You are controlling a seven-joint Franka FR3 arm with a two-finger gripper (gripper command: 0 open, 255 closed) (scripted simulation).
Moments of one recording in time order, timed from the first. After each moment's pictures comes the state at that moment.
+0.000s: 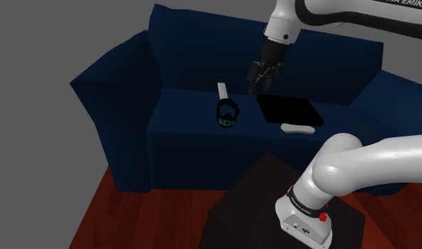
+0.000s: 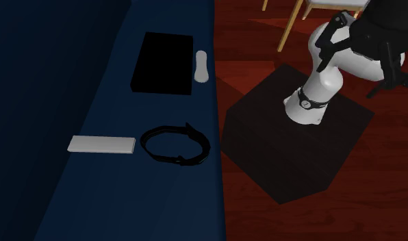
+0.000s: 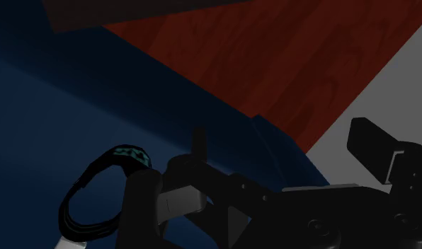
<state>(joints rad) 0.01 -0.80 0.03 -2.35 0.10 1.57 0.13</state>
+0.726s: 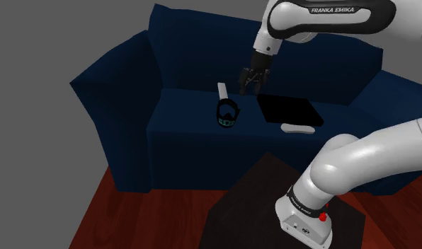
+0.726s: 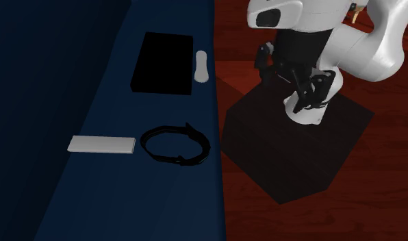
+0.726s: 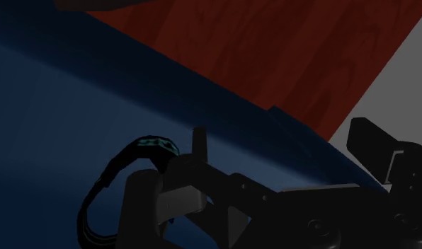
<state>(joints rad) -0.05 -0.57 -0.11 -2.35 0.07 1.75 0.02</state>
